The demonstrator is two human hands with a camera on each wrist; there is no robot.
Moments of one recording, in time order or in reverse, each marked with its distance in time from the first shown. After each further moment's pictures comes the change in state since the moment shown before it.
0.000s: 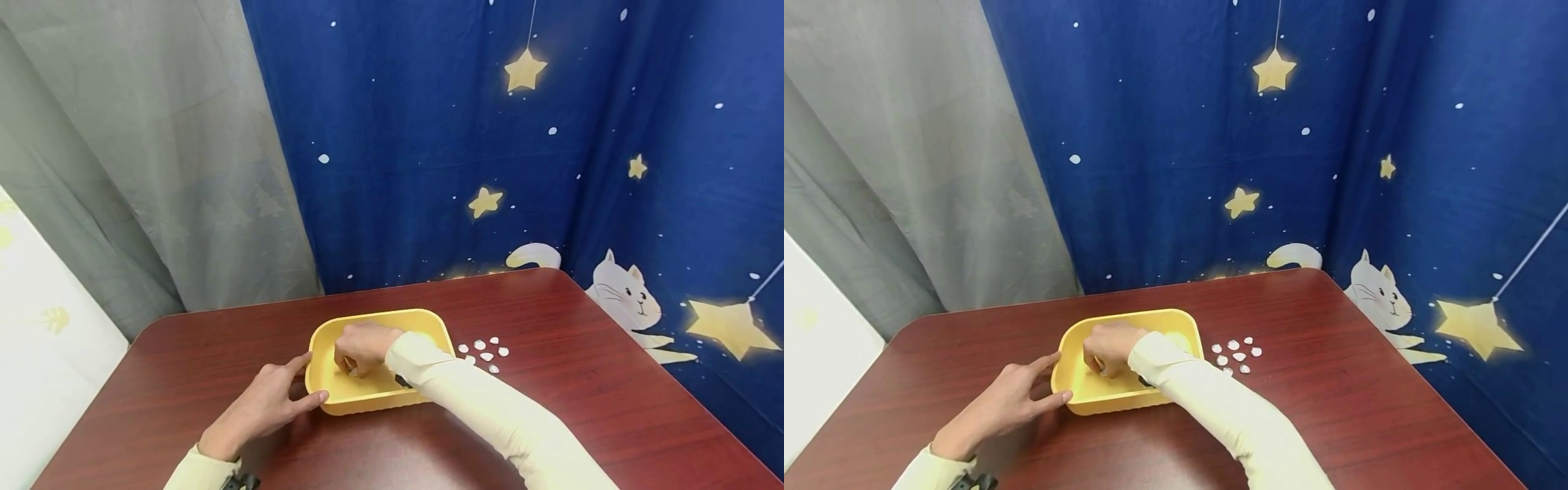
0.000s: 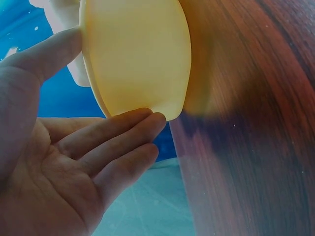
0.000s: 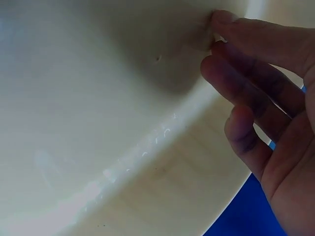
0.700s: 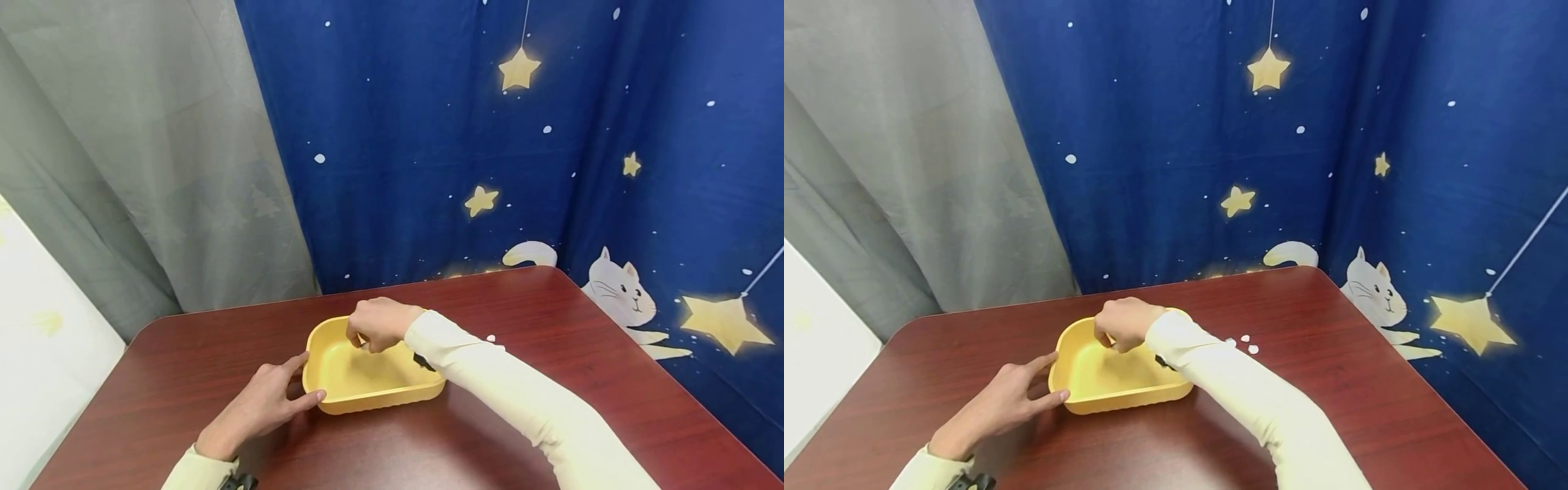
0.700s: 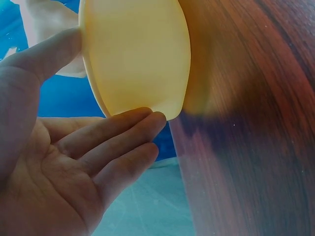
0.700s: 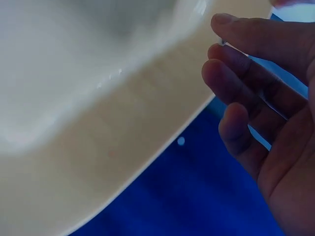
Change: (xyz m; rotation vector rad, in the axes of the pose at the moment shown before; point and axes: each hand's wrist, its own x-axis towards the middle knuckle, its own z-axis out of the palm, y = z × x) left_hand 0.000 0.001 -0.001 -0.023 -0.034 -0.024; right_hand -0.038 0.017 -0.040 -0.035 0.062 0.049
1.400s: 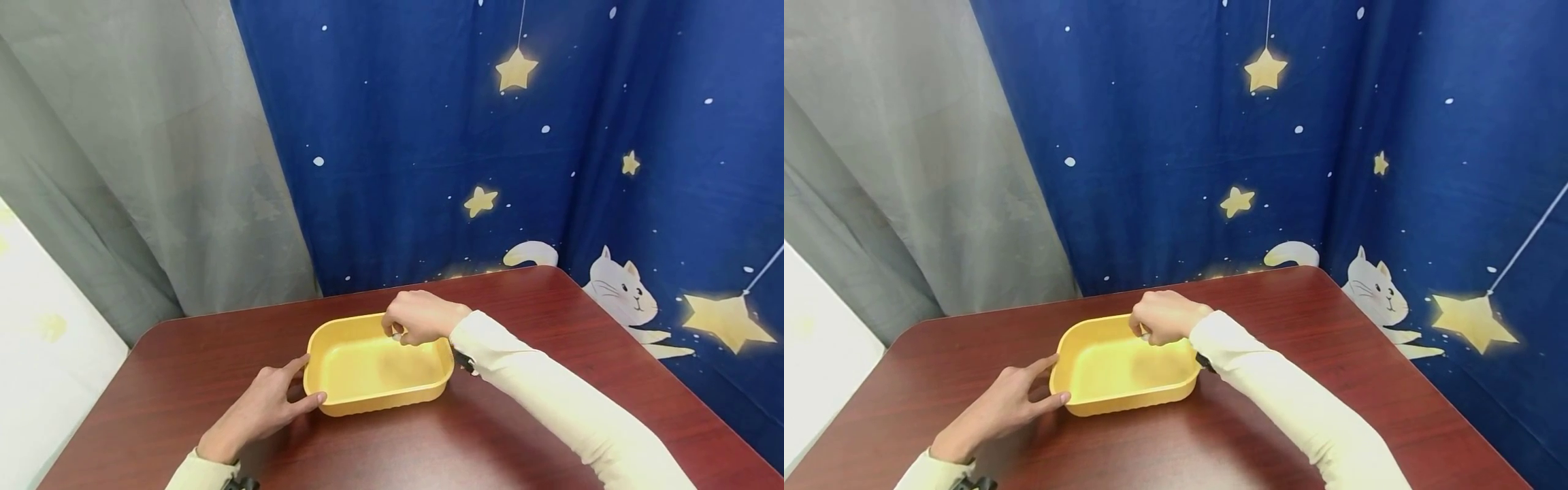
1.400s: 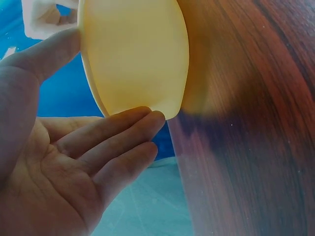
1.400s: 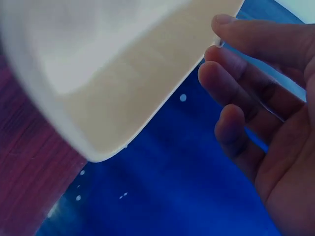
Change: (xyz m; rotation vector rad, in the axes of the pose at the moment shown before) left_hand 0.002 0.001 0.003 -0.023 -0.016 -0.047; right_hand -0.063 0.026 -0.006 0.086 0.098 0.082
